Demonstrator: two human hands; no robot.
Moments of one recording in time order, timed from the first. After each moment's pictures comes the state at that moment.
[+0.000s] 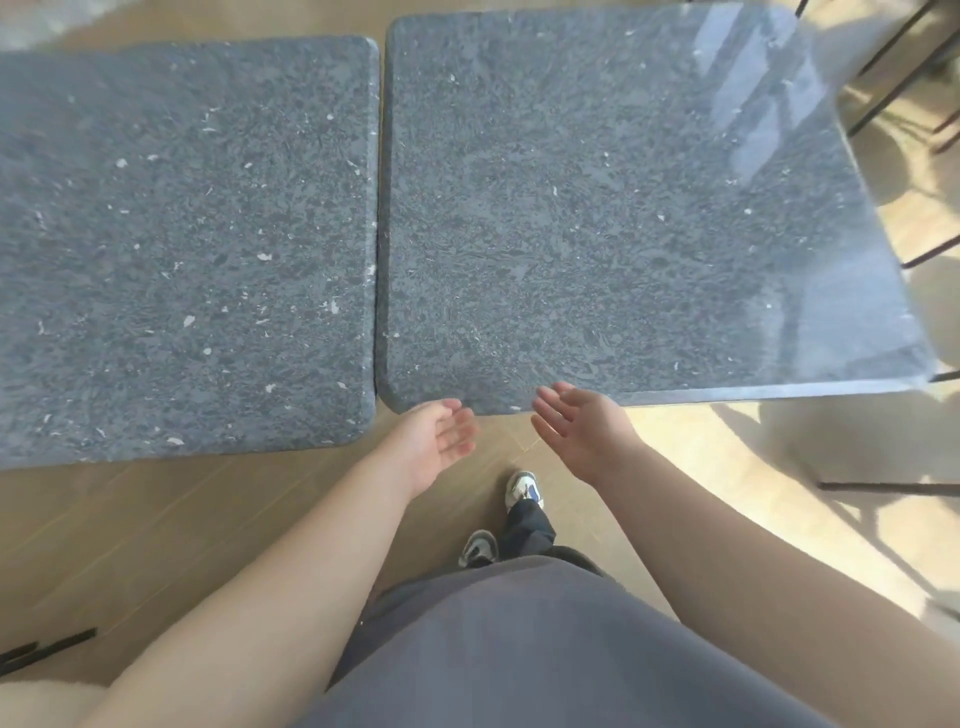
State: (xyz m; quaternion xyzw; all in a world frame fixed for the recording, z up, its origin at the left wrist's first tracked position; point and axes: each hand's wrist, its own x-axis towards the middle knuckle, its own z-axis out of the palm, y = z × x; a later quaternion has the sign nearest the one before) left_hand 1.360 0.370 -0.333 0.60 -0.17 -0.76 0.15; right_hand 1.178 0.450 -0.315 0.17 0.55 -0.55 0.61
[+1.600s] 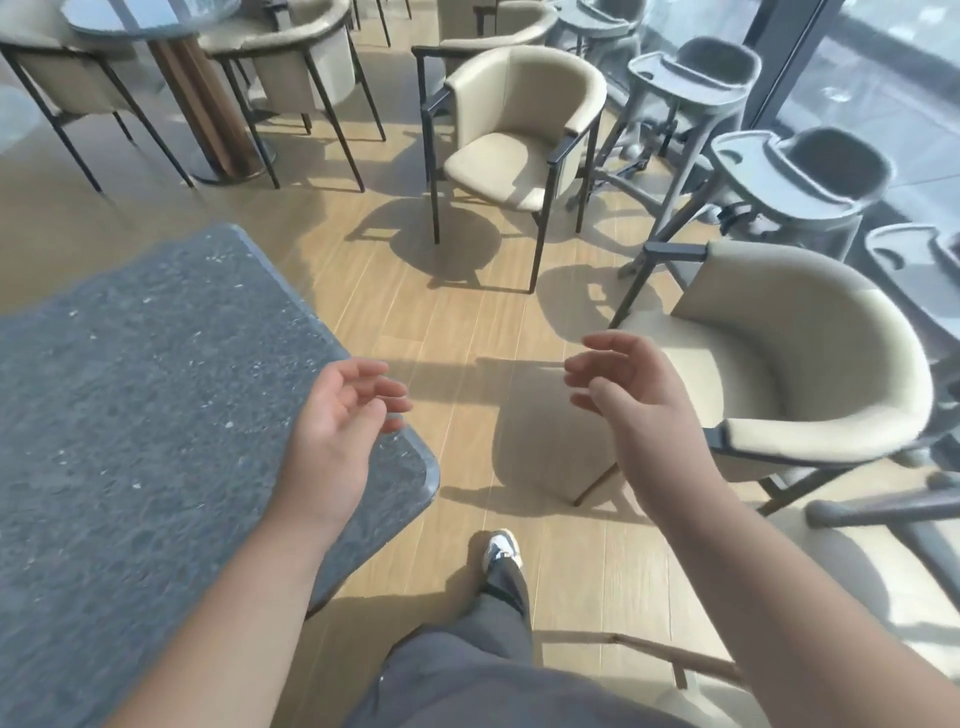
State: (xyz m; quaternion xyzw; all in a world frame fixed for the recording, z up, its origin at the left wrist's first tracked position) left_hand 0.740 0.601 -0.153 0.25 -0.68 -0.66 0.19; right_hand 0.622 0.818 -0.127 -0.09 0.73 -0.66 0.14
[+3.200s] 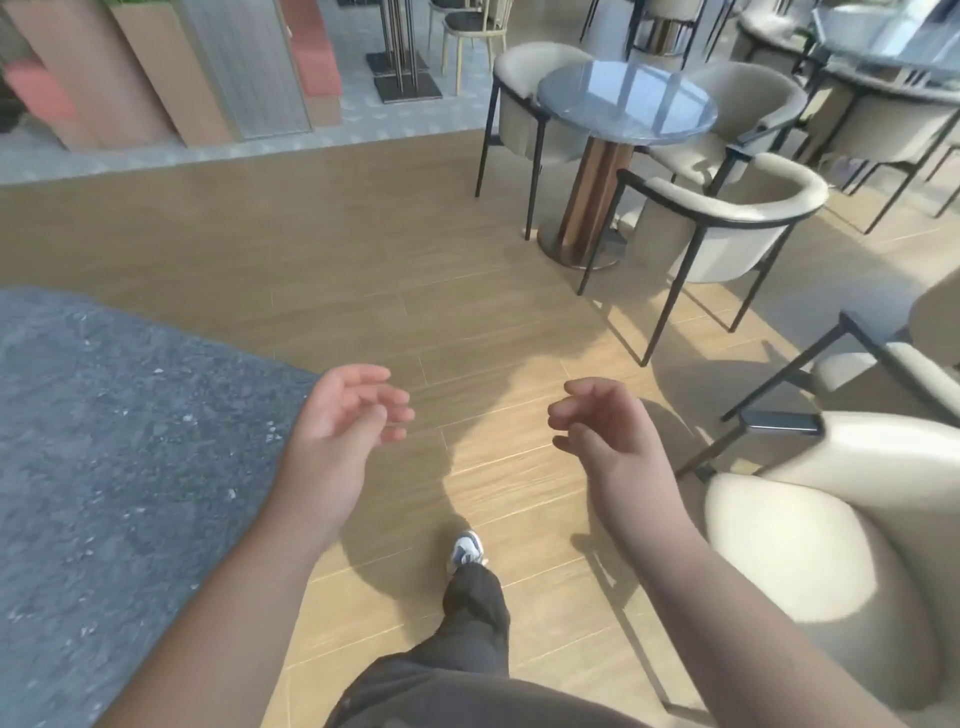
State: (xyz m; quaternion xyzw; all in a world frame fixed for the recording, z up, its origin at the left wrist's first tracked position) left_hand 0.140 0.157 -0.137 0.55 -0.47 -0.47 0.51; right_hand -0.095 0.180 -0.144 -0.46 0.59 -0.50 0.44
